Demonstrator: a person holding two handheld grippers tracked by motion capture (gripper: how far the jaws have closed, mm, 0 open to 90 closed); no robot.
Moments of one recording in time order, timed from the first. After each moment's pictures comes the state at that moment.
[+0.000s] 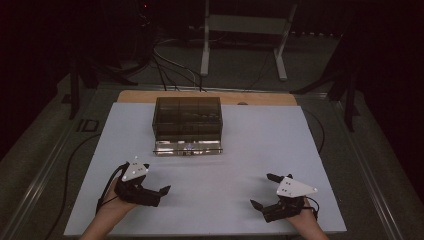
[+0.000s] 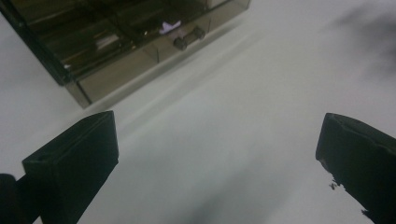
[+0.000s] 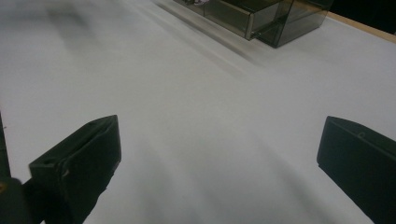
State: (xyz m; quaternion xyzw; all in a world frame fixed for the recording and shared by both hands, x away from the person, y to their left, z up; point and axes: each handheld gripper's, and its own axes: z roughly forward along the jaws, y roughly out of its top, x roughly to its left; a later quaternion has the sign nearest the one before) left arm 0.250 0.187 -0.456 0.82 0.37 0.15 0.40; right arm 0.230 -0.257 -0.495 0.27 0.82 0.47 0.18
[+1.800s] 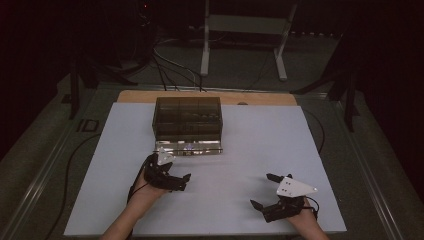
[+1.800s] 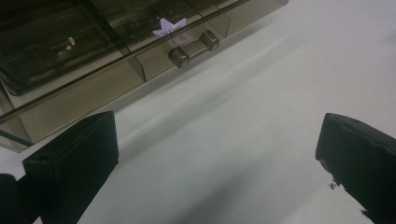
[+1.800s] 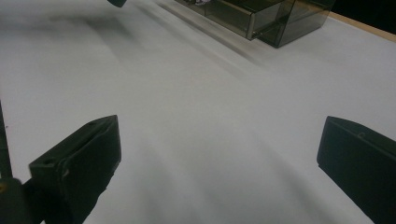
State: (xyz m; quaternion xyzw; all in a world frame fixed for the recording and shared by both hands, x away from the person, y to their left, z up) left arm 0.294 0.128 -0.487 0.82 0.43 0.16 0.36; right arm 0.231 -0.257 -0.496 0.27 0.82 0.47 0.18
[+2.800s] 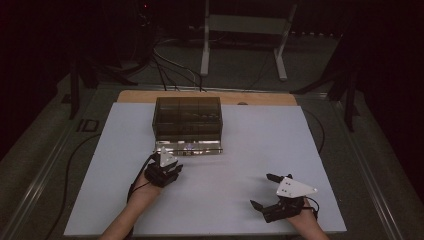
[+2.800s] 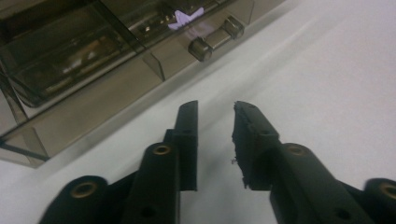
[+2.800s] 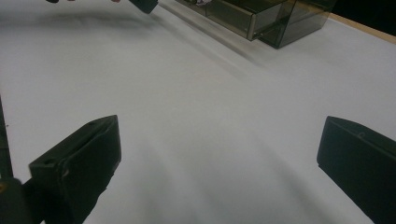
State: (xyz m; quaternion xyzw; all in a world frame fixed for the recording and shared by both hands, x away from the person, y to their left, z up) left arm 0.304 0.131 -0.500 0.83 0.40 0.20 0.34; right arm 0.230 -0.257 -0.495 0.26 0.83 0.47 0.18
